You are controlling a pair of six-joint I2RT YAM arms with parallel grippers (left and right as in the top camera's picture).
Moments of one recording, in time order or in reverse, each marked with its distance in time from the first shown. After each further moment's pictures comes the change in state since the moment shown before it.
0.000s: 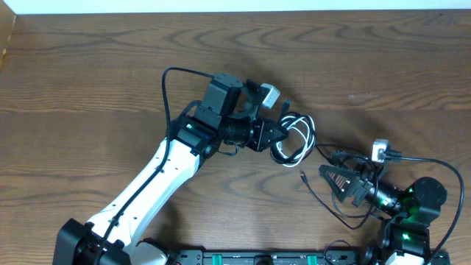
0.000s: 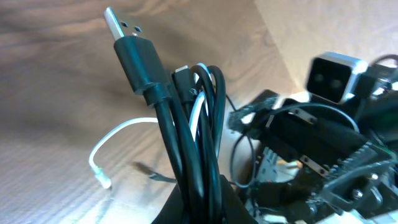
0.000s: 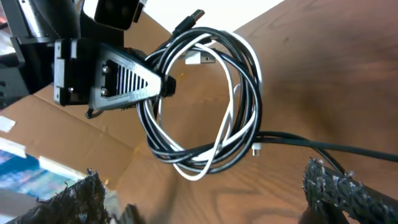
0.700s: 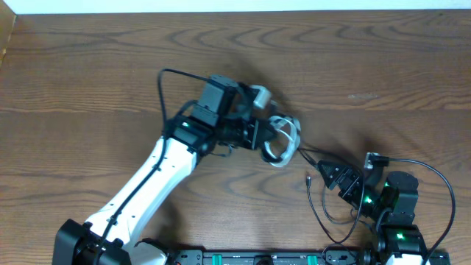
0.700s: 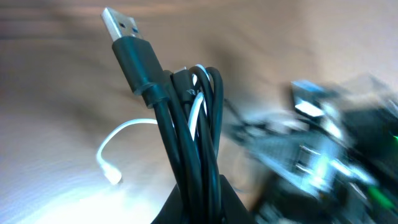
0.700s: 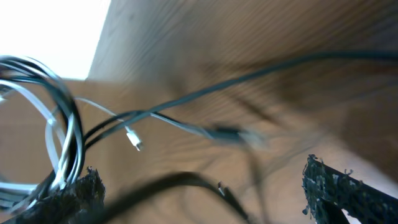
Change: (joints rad) left arm 0.051 0.000 0.000 -0.112 -0.171 -0.039; right arm 0.180 -0.001 0.003 -0.468 0.583 0.110
